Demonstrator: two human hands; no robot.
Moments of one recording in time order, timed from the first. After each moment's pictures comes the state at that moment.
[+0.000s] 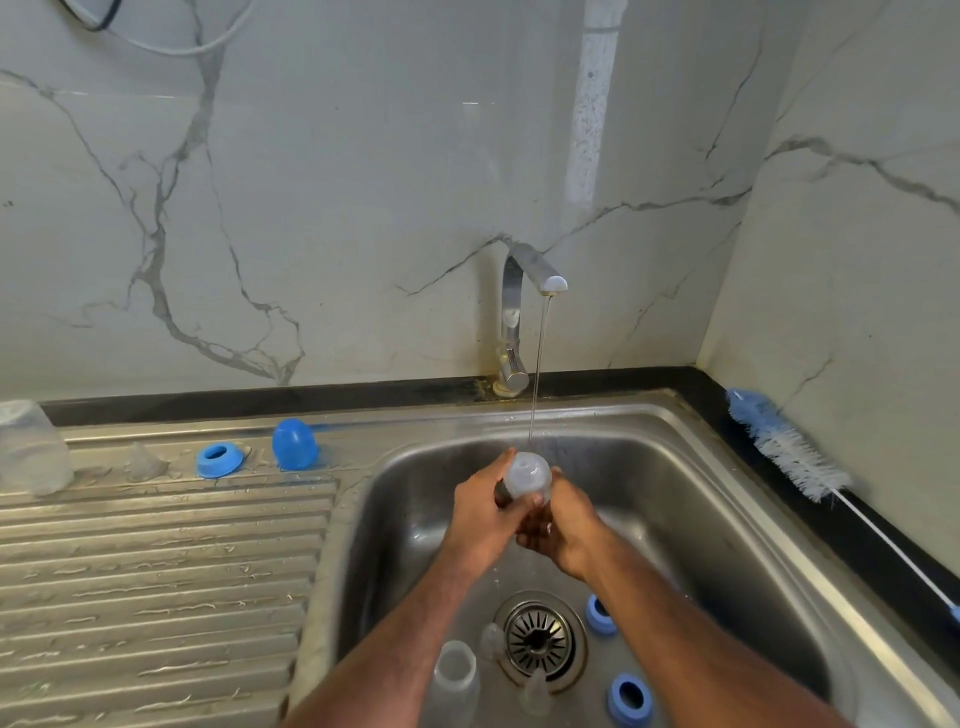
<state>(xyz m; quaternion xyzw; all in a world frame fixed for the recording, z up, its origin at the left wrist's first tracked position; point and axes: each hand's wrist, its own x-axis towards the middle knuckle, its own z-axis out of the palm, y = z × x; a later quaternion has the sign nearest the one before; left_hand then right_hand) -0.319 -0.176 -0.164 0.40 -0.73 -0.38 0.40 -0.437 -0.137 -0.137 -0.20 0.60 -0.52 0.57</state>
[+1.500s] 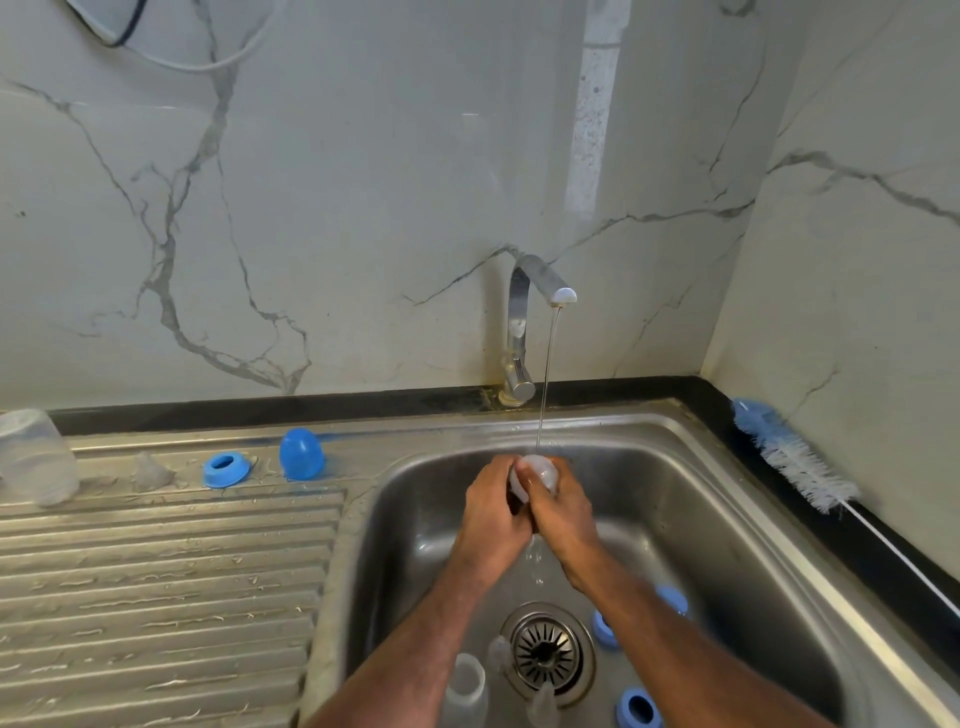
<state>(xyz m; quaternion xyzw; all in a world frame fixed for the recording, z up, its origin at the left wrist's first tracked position) -0.323 -0.171 -0.153 0.39 -0.74 -0.29 0.46 -0.429 -0.144 -0.146 -0.42 0.64 -0.54 0.33</state>
